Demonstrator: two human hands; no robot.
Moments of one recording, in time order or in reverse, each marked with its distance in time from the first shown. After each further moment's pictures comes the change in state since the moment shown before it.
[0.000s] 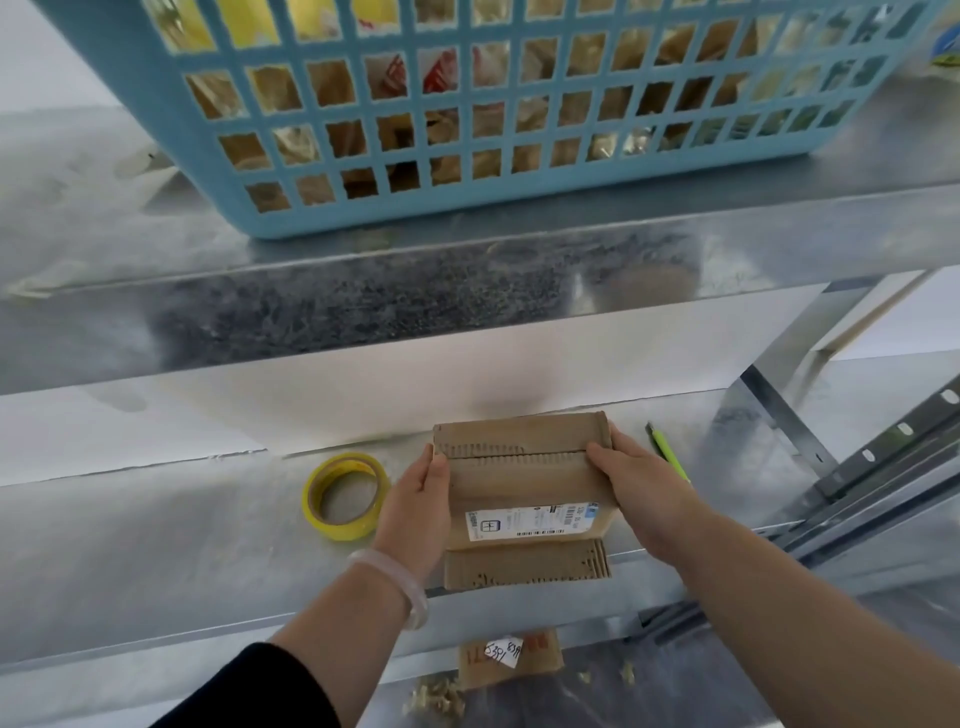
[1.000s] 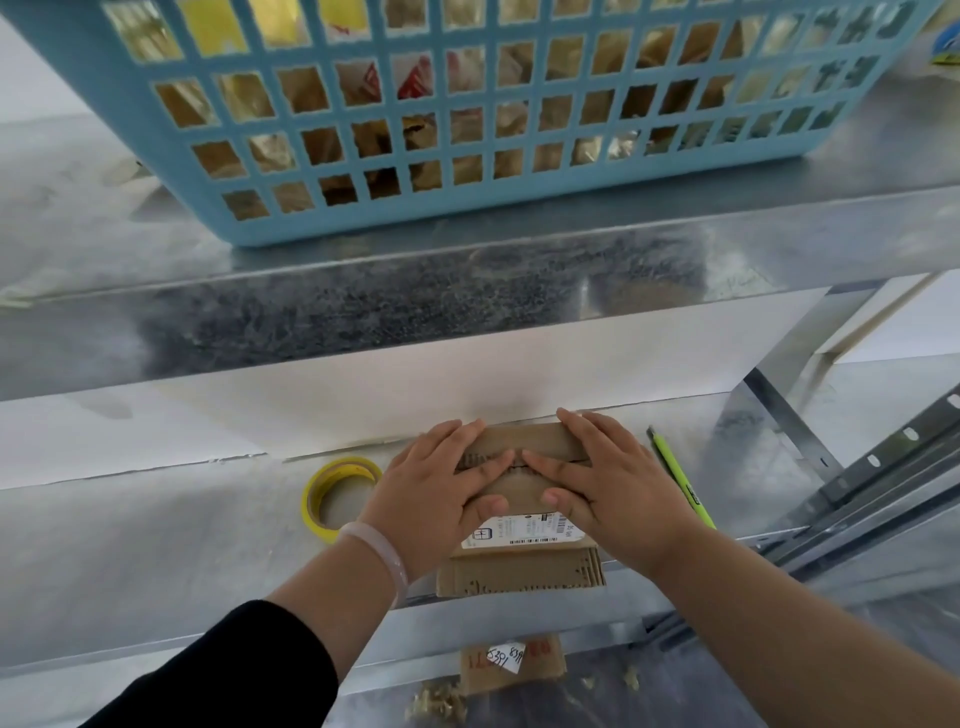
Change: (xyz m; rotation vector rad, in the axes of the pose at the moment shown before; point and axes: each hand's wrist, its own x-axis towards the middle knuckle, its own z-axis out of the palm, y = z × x) left_hand 0.018 0.014 -0.018 1.149 -0.198 0.889; right_hand -0.004 -0.001 -0.005 -1.238 0.000 -0.678
